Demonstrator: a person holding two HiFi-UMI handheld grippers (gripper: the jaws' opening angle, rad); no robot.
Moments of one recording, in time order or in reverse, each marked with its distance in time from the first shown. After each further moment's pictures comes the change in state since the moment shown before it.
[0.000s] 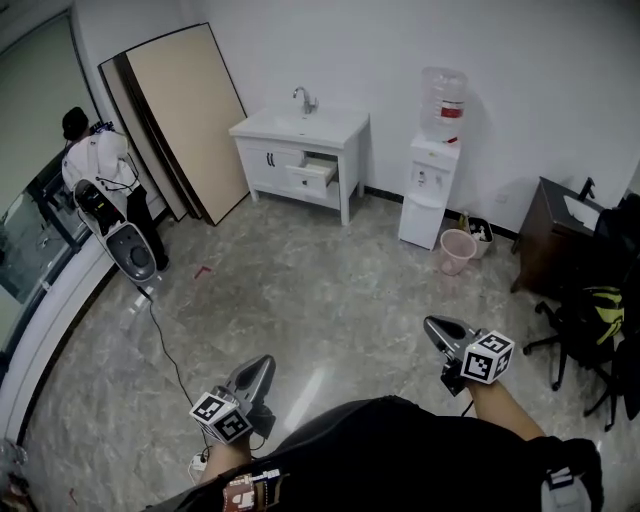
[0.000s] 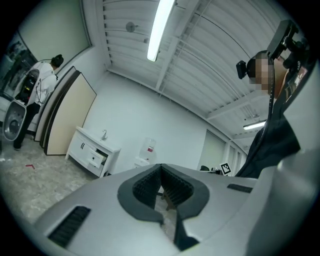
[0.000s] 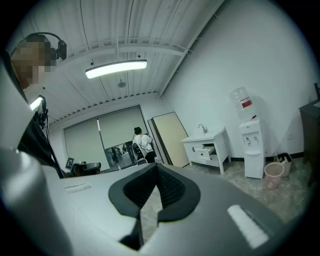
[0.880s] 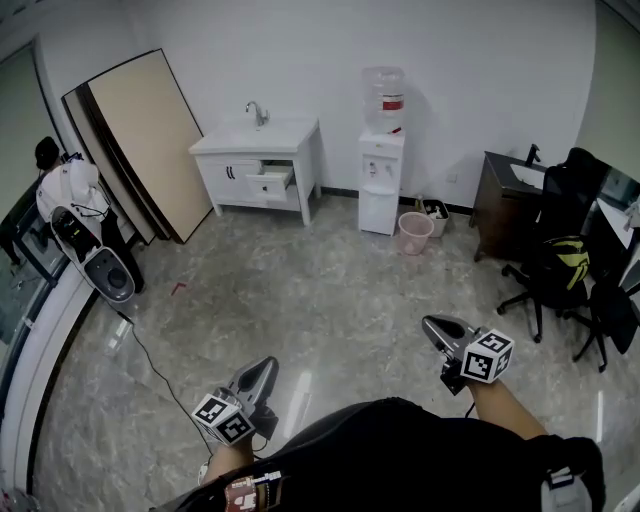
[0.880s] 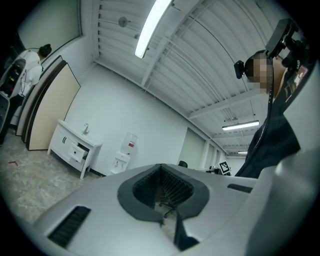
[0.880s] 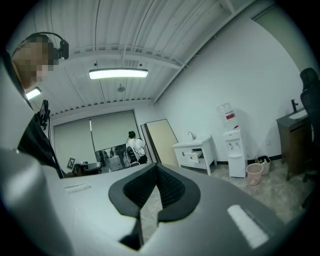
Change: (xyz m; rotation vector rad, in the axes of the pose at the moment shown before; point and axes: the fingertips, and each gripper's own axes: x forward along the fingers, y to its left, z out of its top) left arm -0.091 -0.095 -0.022 0.017 0.062 -0.191; right arm -0.140 0.129 -0.041 -0.017 -0.077 -0.157
